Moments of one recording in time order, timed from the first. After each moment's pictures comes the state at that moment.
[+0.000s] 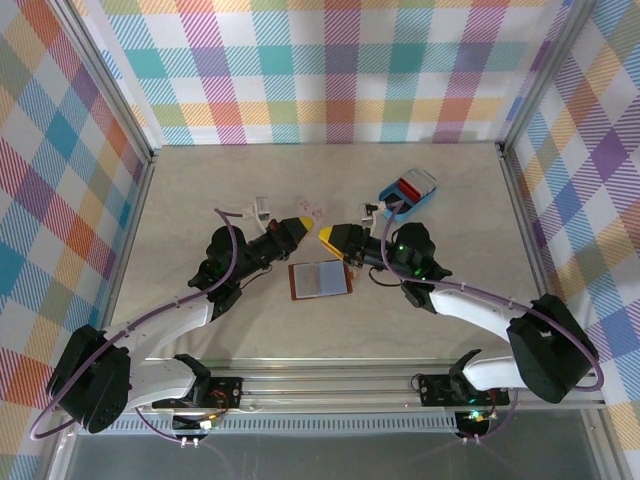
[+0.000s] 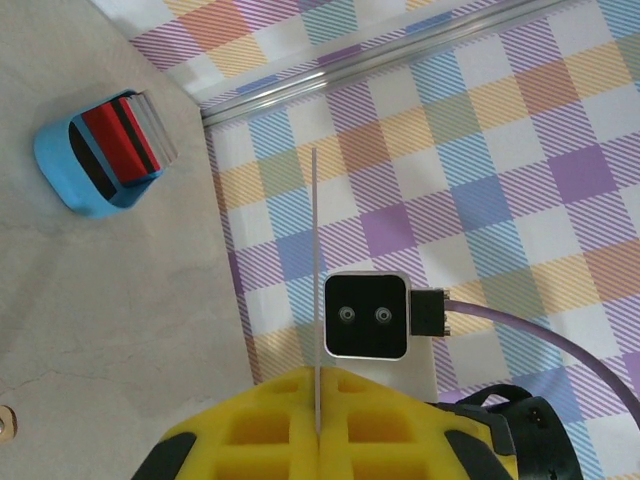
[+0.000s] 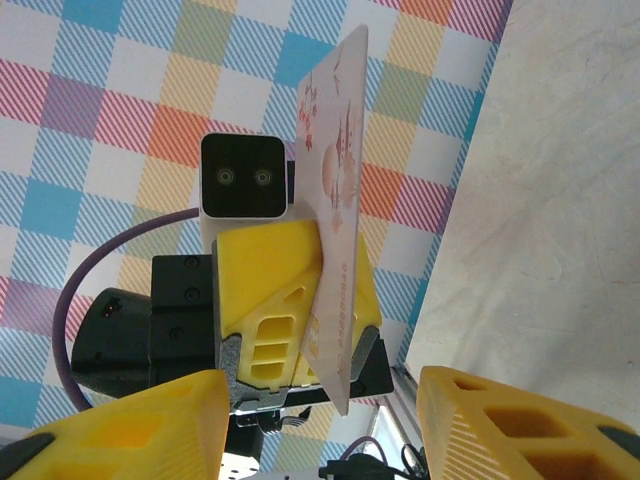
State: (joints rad) left arm -0.58 1.16 0.60 0.57 0.35 -1.23; right arm 0.67 1.32 0.62 0.74 -0.57 1.25
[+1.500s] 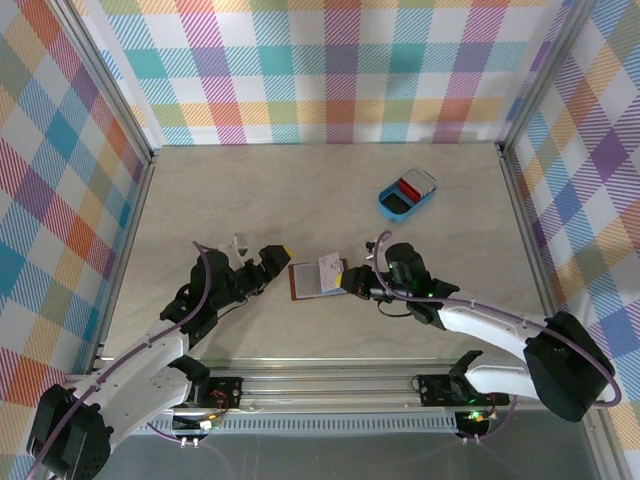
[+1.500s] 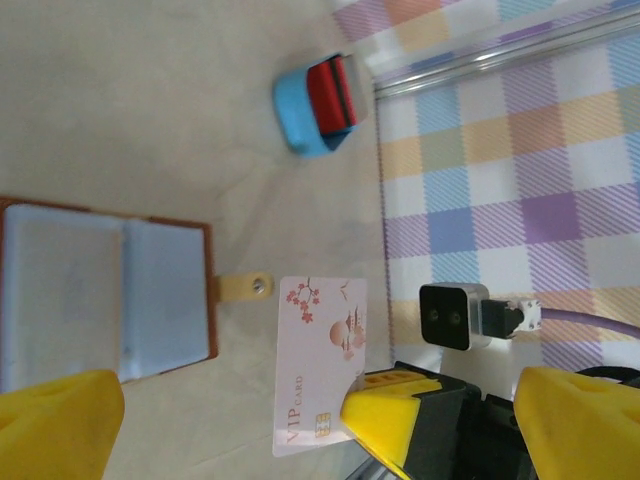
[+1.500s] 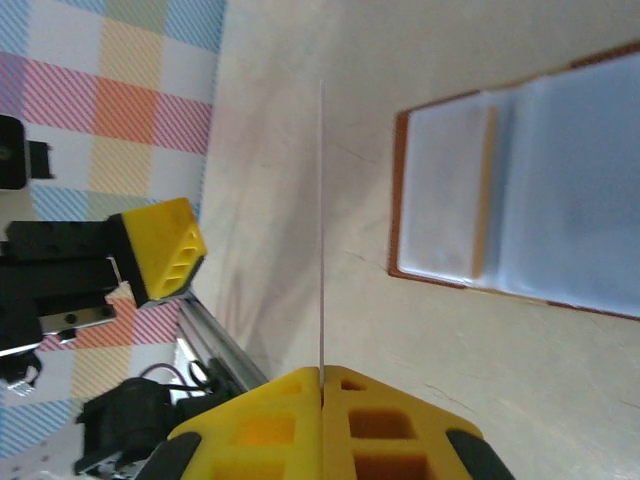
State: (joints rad) left arm -0.50 0.84 0.41 0.10 0.33 -1.13; right arm 0.73 1.21 0.50 0.20 -0.42 0.94
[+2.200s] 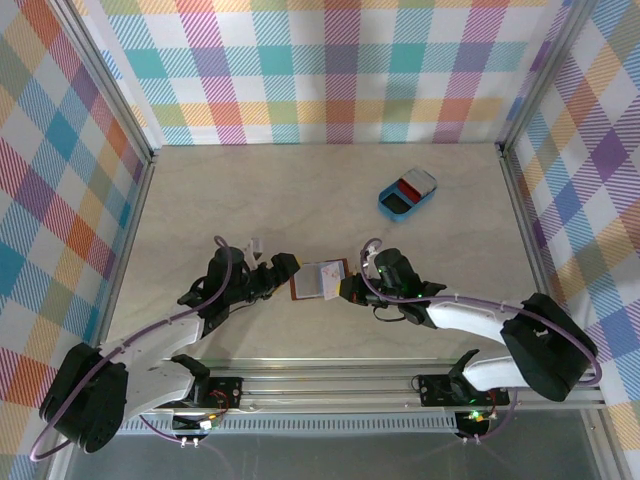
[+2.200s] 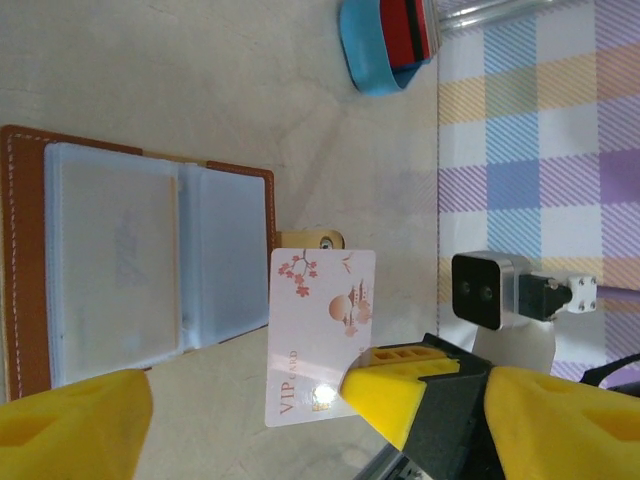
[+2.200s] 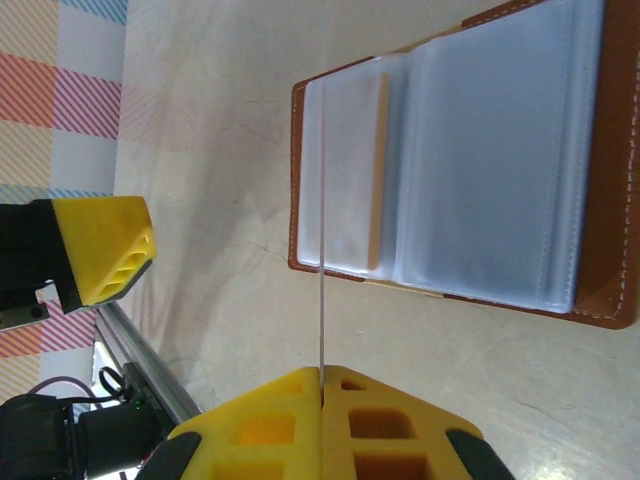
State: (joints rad) left arm -0.50 1.08 0.40 0.21 0.41 -1.07; right arm 0.75 1.33 0.49 0.22 -0.35 0.88
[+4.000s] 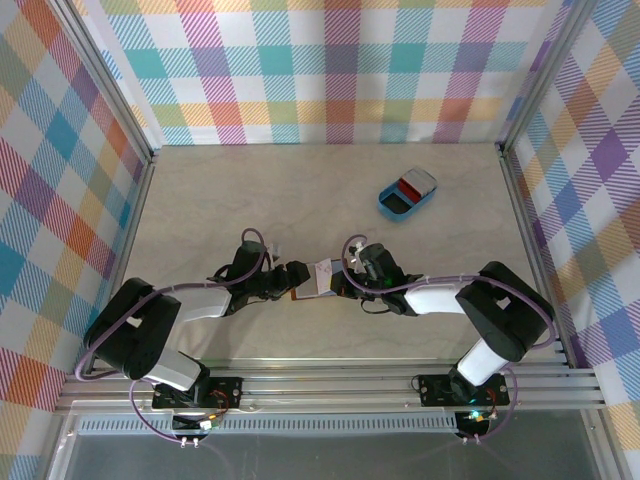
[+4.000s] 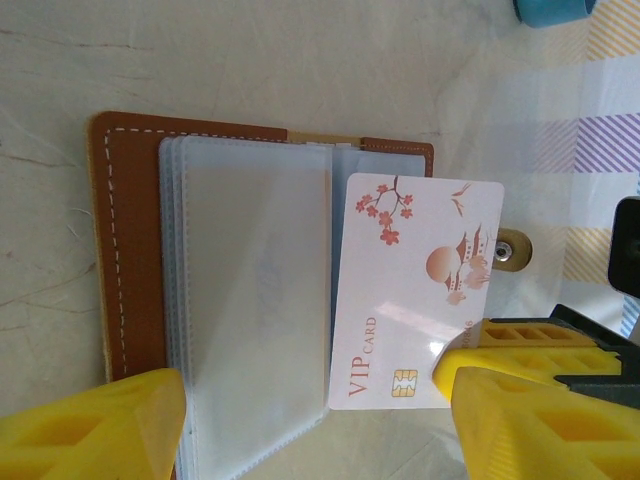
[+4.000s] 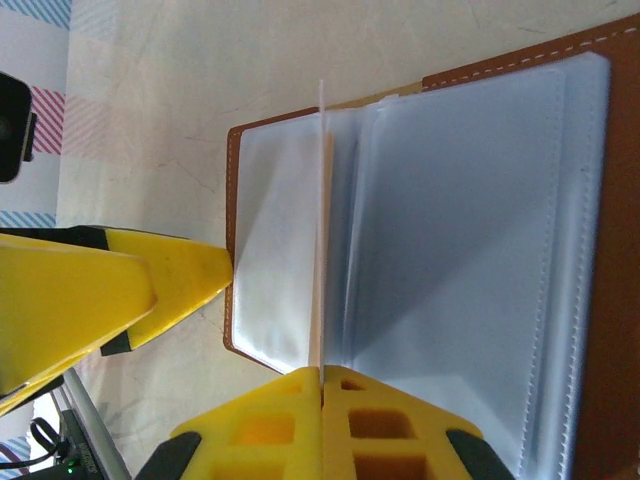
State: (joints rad) left arm -0.50 1.48 0.49 0.27 0.43 -0.94; right arm 0.75 1.60 0.57 0.37 -0.32 0.84
